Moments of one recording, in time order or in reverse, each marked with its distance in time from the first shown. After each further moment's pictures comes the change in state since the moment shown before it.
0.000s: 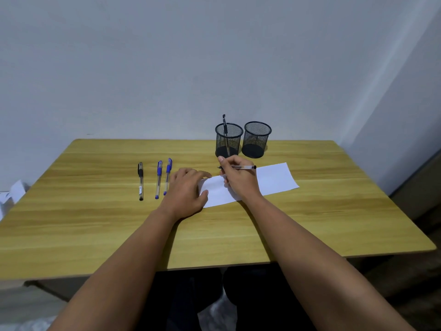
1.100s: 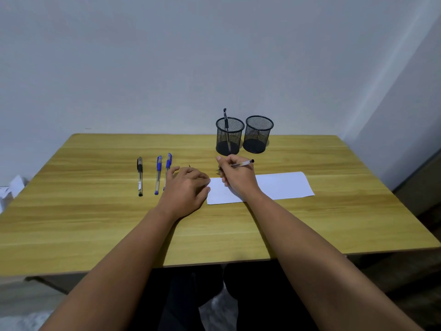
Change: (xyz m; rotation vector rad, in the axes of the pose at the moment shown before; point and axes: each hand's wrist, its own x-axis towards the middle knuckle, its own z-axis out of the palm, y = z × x) left_hand -0.006 -0.005 0.005 0.202 0.013 0.068; right_hand 0.008 0.019 0.005 0.085 -0.103 0.107
